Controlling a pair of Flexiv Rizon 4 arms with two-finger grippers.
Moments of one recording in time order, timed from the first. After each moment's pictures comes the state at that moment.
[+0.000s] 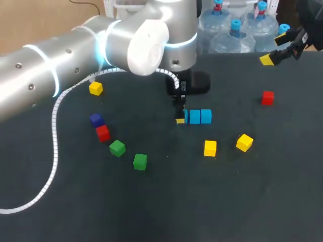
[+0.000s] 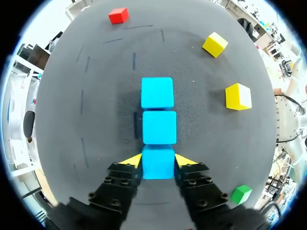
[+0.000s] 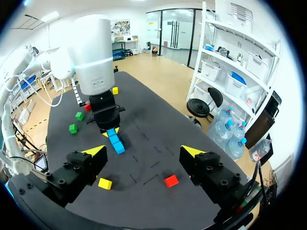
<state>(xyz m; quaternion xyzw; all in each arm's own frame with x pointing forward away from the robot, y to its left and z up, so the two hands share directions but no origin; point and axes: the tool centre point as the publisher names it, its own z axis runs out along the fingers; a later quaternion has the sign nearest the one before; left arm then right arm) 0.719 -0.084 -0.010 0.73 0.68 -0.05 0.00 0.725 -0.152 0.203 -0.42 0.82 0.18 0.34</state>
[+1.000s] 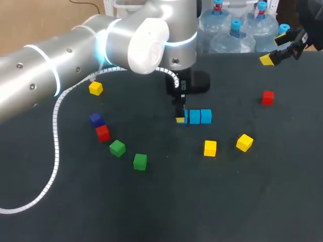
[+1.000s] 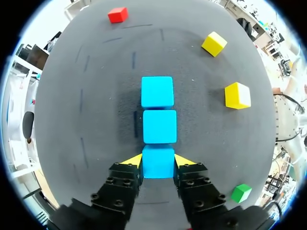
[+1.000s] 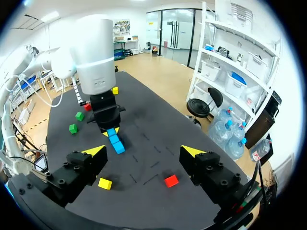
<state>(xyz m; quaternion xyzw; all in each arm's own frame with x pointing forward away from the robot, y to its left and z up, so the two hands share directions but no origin) 0.720 -0.084 -0.008 0.73 0.68 -0.05 0.00 0.725 -0.152 0.203 -0.42 0.82 0.18 0.34</state>
